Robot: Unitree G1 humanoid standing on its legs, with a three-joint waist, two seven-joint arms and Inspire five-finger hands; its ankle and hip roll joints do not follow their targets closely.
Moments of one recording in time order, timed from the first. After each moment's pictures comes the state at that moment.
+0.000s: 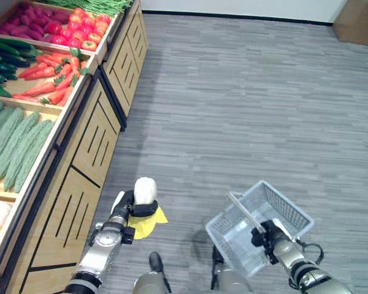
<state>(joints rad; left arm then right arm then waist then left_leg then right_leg) -0.03 0.38 -0.23 0.37 -0.20 0.10 0.10 -0.30 -0.36 0.33 1.08 -0.11 0.13 -0.15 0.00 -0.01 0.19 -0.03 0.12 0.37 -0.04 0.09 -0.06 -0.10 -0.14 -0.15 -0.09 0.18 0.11</state>
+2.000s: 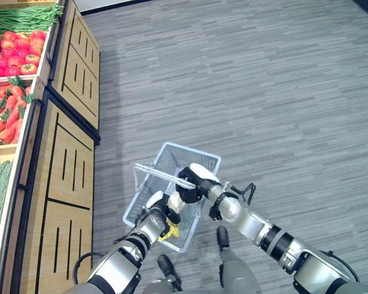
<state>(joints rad) -0.49 0.09 -0.52 1.08 0.16 0.19 0.22 -0.46 -0.35 0.81 0.37 -0.18 0.13 -0.08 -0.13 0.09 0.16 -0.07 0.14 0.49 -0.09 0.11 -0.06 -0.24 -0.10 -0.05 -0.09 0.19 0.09</state>
